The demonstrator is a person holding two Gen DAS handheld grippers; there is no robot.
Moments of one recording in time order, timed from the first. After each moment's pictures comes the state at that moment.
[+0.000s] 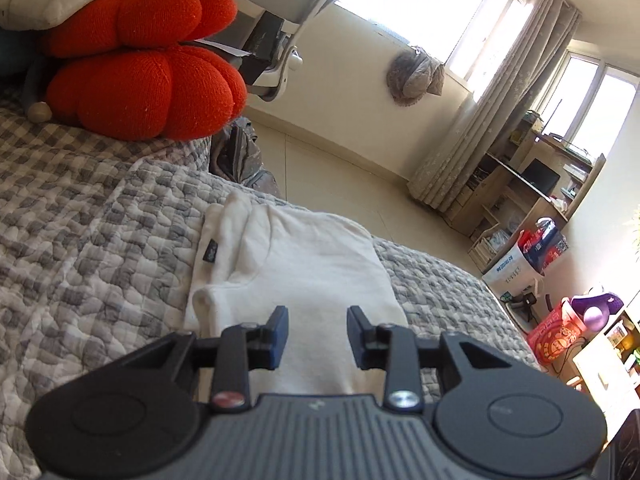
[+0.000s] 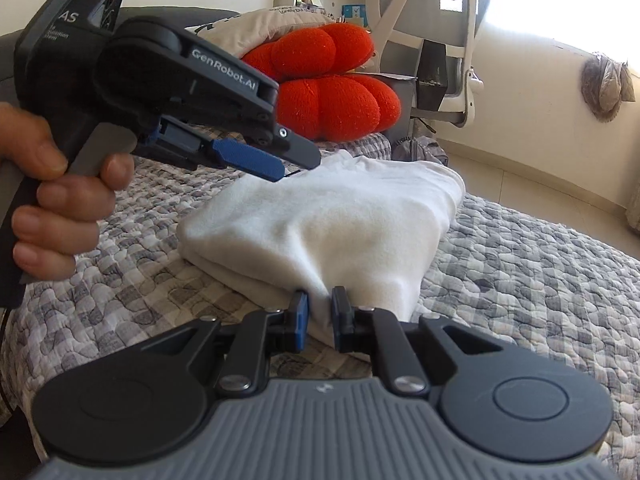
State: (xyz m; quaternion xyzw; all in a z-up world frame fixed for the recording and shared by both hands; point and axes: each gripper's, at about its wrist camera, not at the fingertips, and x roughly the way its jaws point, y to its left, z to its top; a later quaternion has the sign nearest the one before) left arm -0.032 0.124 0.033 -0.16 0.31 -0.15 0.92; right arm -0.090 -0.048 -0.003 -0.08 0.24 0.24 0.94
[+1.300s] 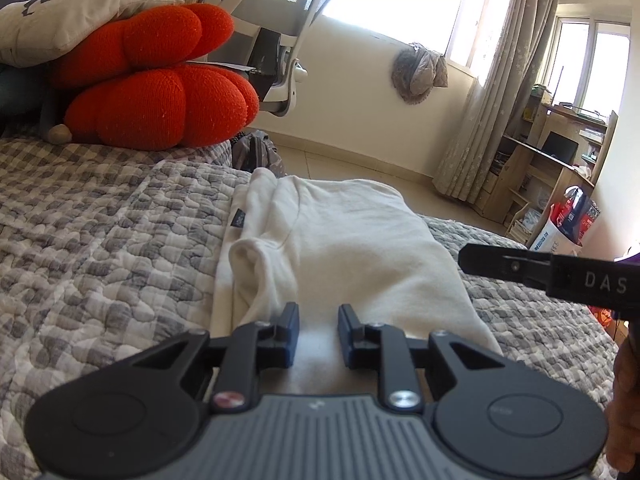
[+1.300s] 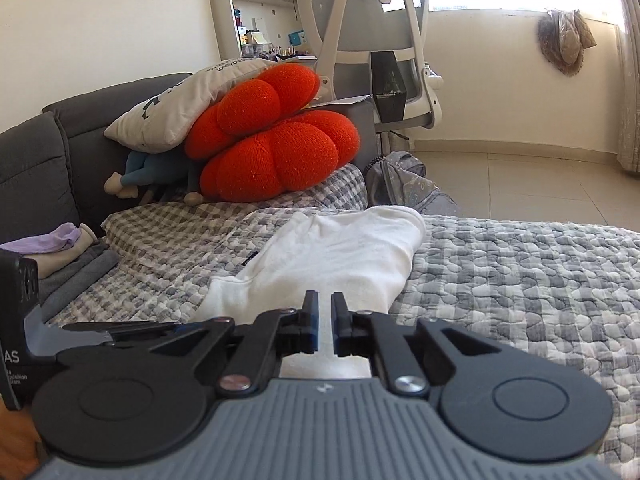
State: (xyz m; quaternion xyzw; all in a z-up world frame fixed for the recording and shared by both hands) left arm -0.057 0.119 0.005 -0.10 0.27 -0.13 0.95; right arm -0.028 -0.075 0.038 0.04 0.25 0.22 0.94
